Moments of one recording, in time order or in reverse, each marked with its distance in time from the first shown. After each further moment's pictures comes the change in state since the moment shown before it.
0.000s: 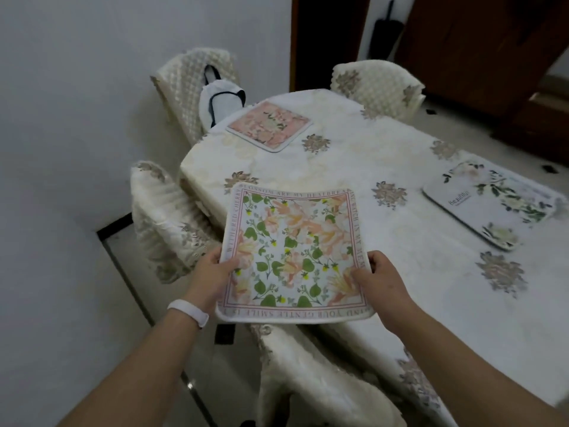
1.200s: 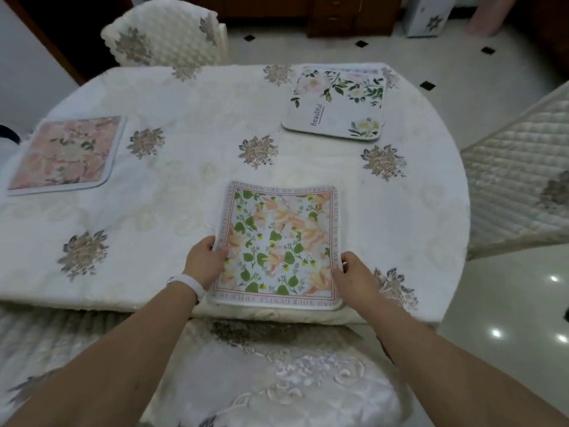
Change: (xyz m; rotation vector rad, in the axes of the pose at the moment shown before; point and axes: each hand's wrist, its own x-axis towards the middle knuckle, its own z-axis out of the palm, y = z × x) left_hand 0.159 -0.019 0.199 0.871 -0.494 0.198; right_hand 0.040 0.149 -0.025 -0.028 0.435 0.329
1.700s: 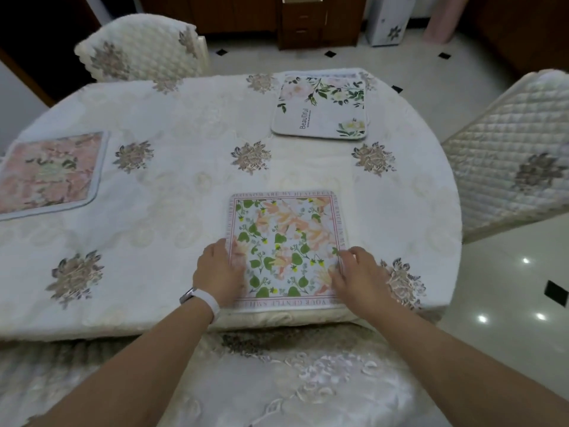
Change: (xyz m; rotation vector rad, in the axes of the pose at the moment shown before) left_hand 0.010 -0.029 0.005 0.437 -0.013 0.273; right_hand -0.011 0.013 0.028 -0.524 0.240 -0.227
